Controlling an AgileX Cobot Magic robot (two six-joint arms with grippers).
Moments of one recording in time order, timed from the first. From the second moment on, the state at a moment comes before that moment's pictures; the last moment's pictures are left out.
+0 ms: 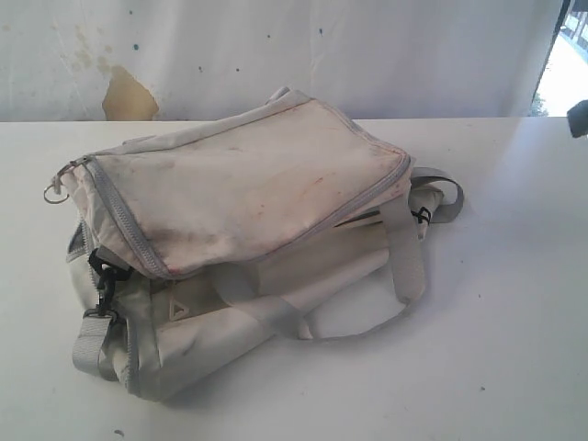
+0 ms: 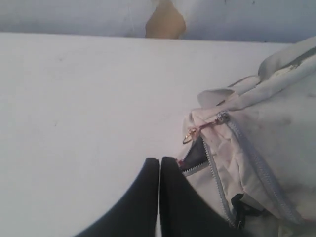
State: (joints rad) left arm -0.01 0.85 -0.99 -0.01 0.81 0.01; right arm 0.02 1.18 -1.11 0.03 0.92 -0.12
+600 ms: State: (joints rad) left arm -0.01 0.24 -0.99 0.00 0.93 0.01; right arm 0.02 0.55 -0.92 0.03 0.91 -0.12
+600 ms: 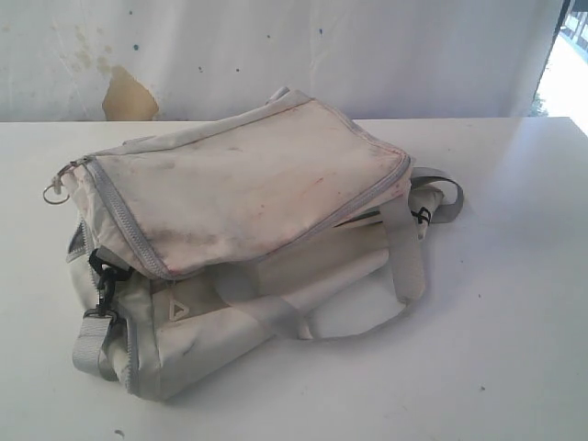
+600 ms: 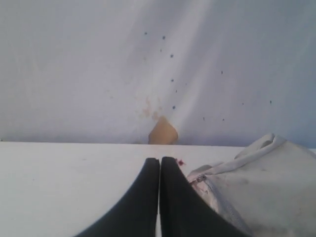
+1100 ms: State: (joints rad) left arm -0.01 0.00 -1.02 0.06 1.08 0.01; right arm 0.02 0.03 -0.80 0.03 0.97 -0.14
